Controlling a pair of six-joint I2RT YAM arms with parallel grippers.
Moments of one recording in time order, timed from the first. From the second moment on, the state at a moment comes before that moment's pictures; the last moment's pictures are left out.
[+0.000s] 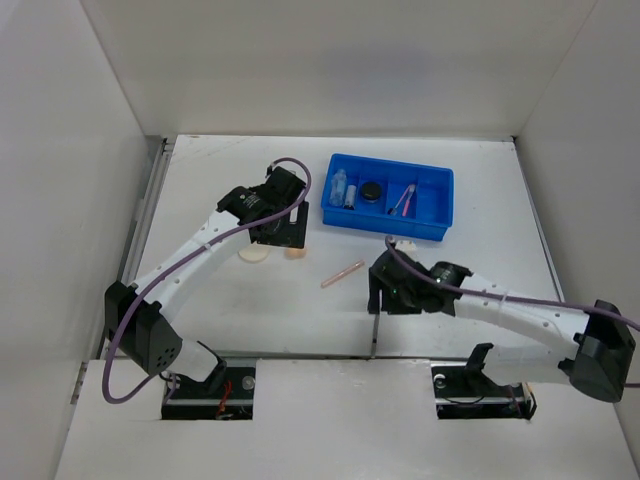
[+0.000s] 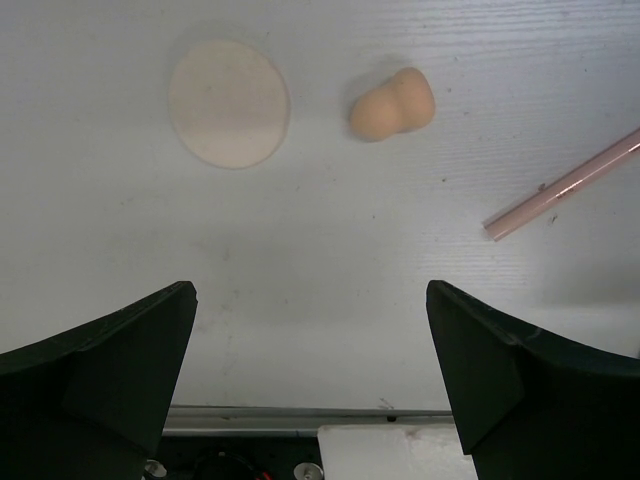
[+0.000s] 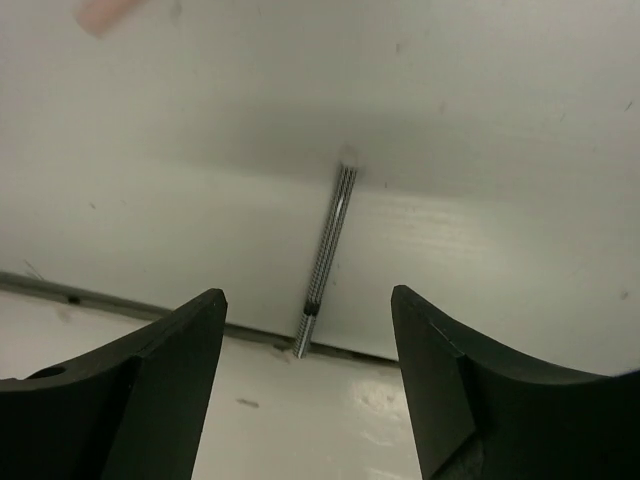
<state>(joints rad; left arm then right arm) -0.64 1.44 1.38 -1.04 -0.34 -0.42 0.93 1.19 0.88 -0.75 0.23 0.86</state>
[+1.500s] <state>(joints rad) -0.64 1.43 1.36 -1.04 -0.35 -0.41 0.49 1.51 1.36 -0.70 0.40 0.68</state>
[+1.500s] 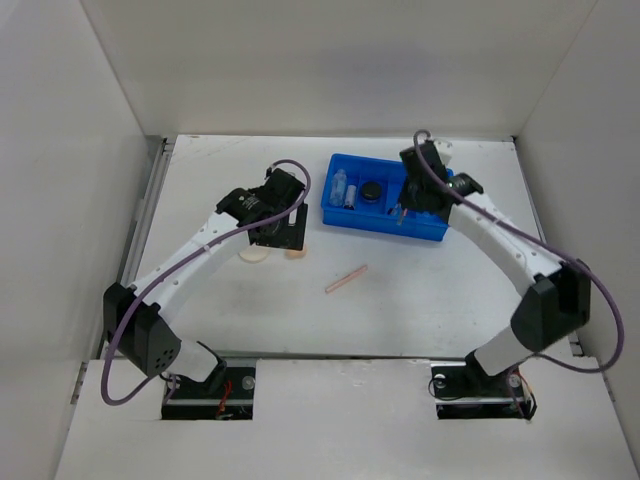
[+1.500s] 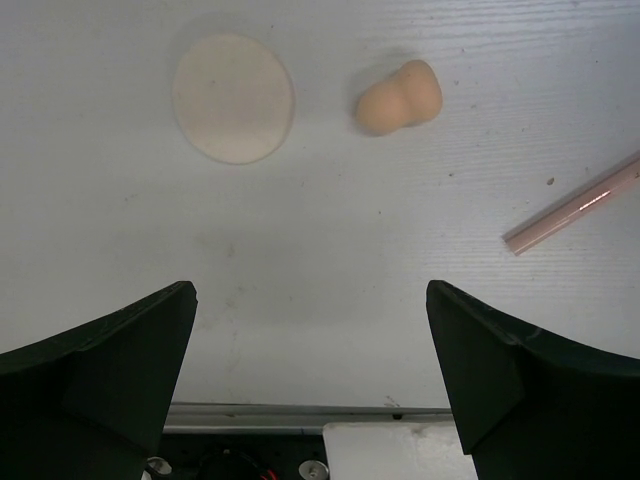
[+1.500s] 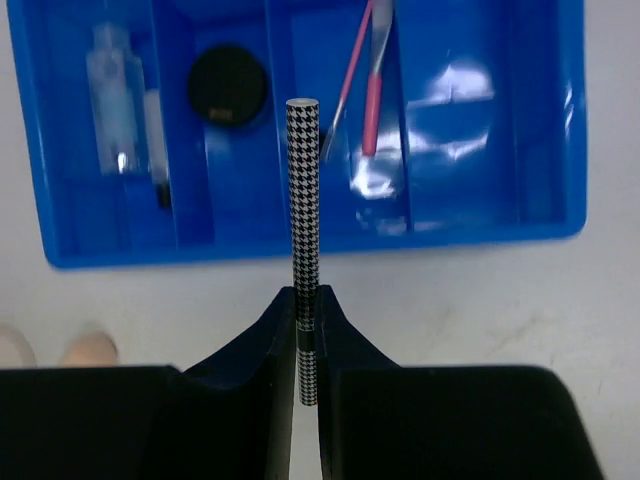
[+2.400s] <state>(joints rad) -0.64 1.43 1.37 -1.06 -0.35 -0.38 0.29 1.92 1.73 -0.67 0.31 0.48</state>
